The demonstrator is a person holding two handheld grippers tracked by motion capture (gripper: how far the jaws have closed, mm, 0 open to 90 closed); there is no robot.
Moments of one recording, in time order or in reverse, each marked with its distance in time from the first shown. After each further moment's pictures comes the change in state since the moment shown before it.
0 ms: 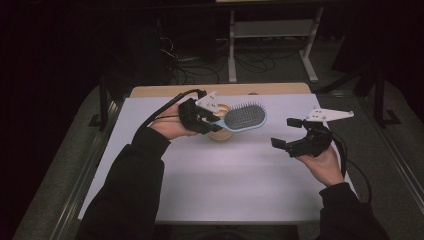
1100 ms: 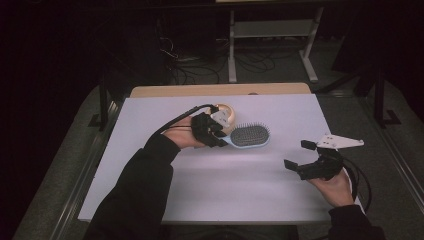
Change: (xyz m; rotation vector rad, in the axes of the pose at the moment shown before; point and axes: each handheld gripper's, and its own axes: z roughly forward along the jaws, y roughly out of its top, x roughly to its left) left arm -0.010 -0.010 0.053 0.090 -0.134 0.000; right arm -0.004 -0.073 -0.024 0.052 -0.100 0.017
